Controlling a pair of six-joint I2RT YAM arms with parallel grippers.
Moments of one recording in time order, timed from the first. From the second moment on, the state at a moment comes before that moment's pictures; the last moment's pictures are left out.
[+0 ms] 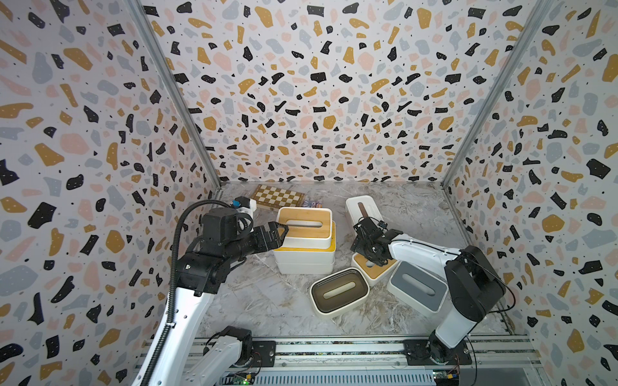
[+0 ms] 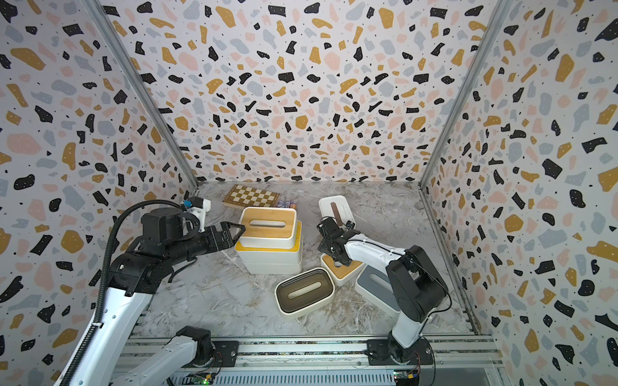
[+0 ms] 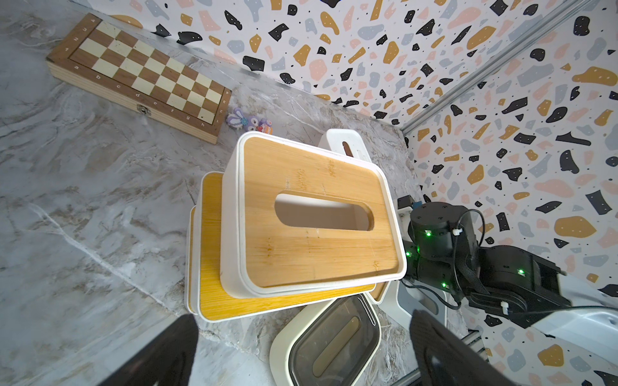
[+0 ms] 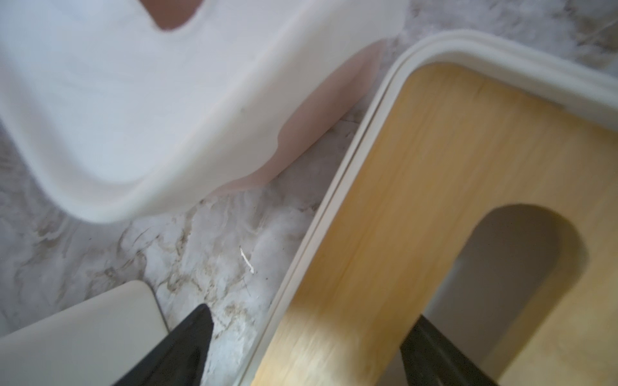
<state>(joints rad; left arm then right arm) -0.21 0.90 1.19 -0.87 0.34 -0.45 0.65 1.72 1.10 -0.53 0.23 1.06</state>
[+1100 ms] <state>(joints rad) -0.21 0.91 1.19 -0.87 0.32 -0.45 0.61 1.61 1.09 -0.50 0.31 0.84</state>
